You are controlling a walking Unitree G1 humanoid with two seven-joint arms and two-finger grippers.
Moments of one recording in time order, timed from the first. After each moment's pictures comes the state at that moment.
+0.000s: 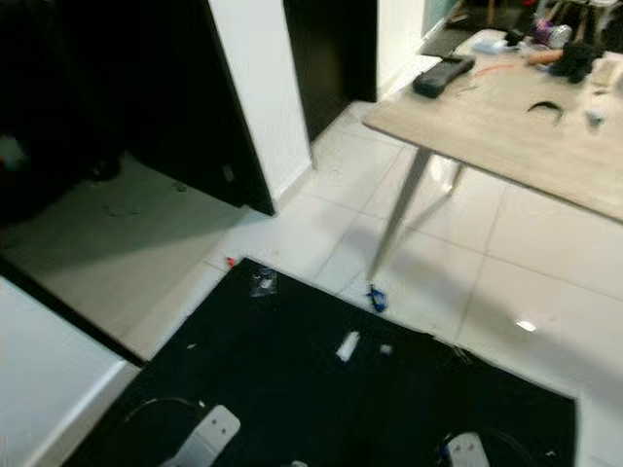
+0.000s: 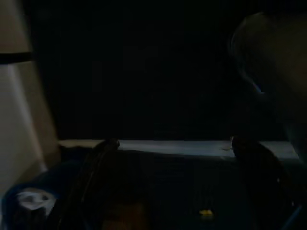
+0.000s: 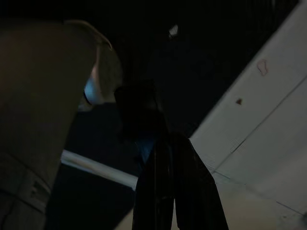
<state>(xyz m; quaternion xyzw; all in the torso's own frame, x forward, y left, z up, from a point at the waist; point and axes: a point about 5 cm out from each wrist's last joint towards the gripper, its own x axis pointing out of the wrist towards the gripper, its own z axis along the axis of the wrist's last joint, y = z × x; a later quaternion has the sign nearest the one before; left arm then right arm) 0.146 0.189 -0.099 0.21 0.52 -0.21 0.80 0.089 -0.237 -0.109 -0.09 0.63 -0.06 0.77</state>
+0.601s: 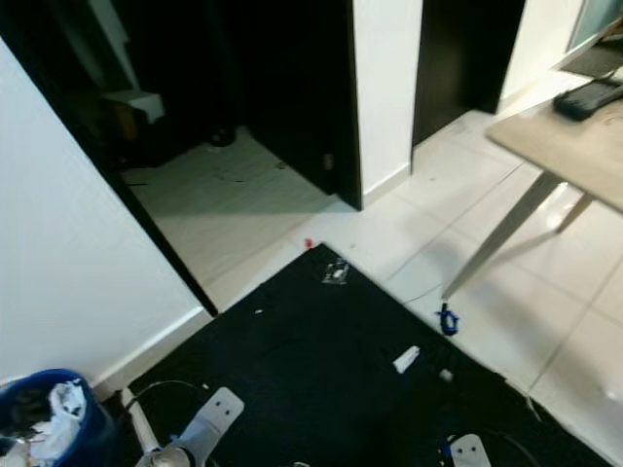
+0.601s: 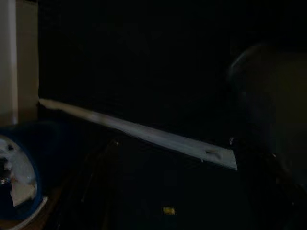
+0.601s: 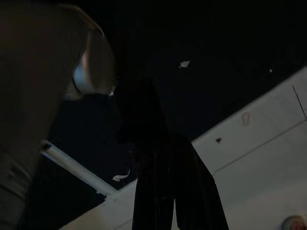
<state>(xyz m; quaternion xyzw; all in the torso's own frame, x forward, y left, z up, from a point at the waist) 0.161 0.170 -0.095 0.20 0.50 -0.22 0.81 0.082 -0.254 -0.106 -0.10 0.64 -0.06 0.76</state>
